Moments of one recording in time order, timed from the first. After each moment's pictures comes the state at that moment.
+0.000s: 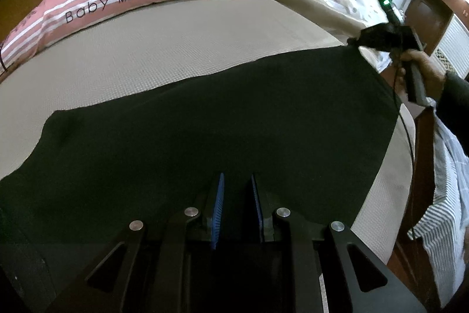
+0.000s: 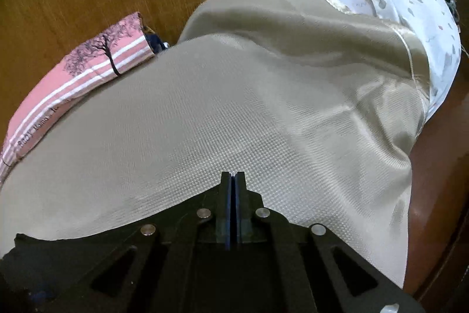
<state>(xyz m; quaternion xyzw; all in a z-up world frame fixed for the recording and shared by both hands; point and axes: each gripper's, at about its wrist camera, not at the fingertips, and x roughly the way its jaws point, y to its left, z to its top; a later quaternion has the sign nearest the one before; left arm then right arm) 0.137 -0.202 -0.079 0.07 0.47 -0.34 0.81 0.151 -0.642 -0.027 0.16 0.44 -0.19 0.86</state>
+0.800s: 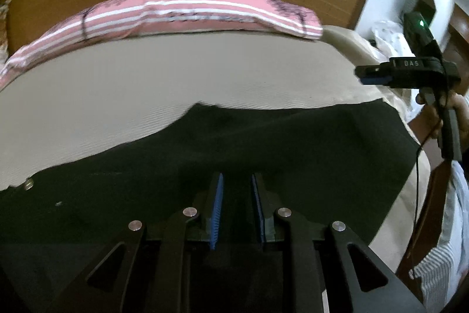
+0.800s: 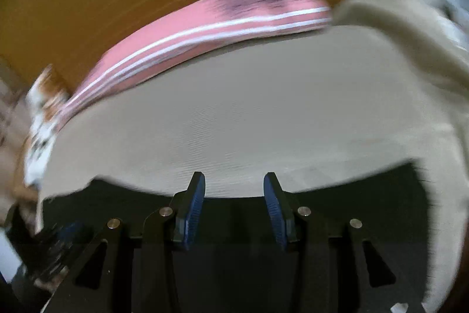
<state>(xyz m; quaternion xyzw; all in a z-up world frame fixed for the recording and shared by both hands) 0.147 -0.074 -0.048 0.00 0.45 -0.23 0.86 0.177 -0.439 0.003 0.13 0.49 0.07 0.86</state>
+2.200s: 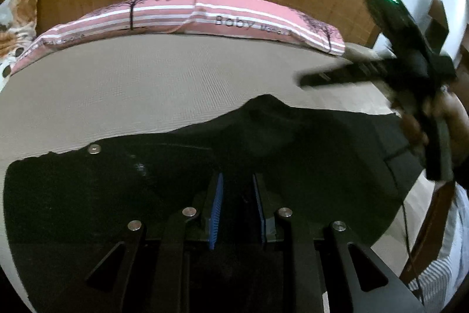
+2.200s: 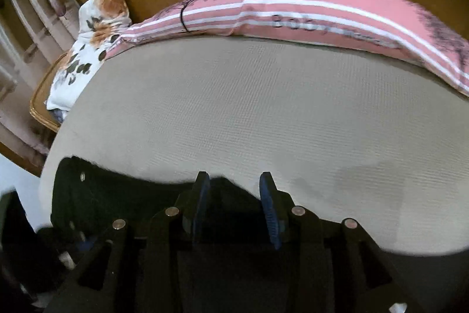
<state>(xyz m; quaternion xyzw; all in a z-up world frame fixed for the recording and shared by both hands) 0.130 -0.009 -0.049 -0.04 0.44 -0.19 0.88 0.230 -0.201 -0.016 0.00 0.51 0.19 0.84</state>
